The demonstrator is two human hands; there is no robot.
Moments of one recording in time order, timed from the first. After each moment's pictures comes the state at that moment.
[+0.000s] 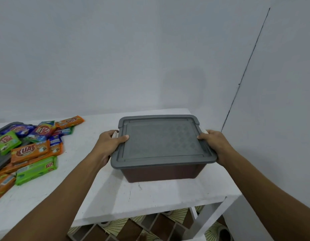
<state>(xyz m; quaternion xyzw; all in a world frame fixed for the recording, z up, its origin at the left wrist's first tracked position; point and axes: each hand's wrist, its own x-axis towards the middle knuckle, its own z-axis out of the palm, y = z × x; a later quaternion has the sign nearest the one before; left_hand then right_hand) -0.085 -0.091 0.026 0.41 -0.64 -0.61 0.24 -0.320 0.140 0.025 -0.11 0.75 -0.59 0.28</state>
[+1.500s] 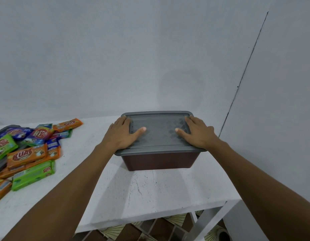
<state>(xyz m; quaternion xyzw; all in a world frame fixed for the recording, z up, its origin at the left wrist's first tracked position) -0.134 -0.122 0.026 0.31 -0.94 -0.11 0.11 -0.338 0.091 0.032 -0.43 0.90 -0.09 0.02</state>
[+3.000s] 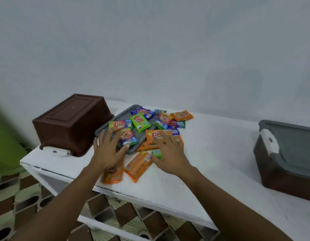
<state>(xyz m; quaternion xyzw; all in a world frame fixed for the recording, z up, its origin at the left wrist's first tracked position) 0.308 -0.340 -0.059 0.53 -0.83 -0.06 0.16 0.079 -0.215 -0.028 -0.68 0.72 -0.13 0.06</state>
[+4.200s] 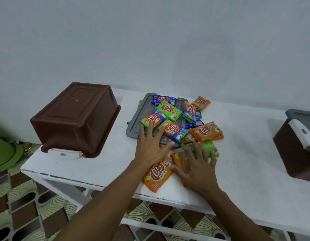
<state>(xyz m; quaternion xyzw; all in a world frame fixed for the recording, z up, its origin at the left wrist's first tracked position) 0.246 -0.349 -0.074 0.45 -0.87 -0.18 0.08 0.117 -0.197 -0.097 -0.54 0.83 -0.16 -0.01</state>
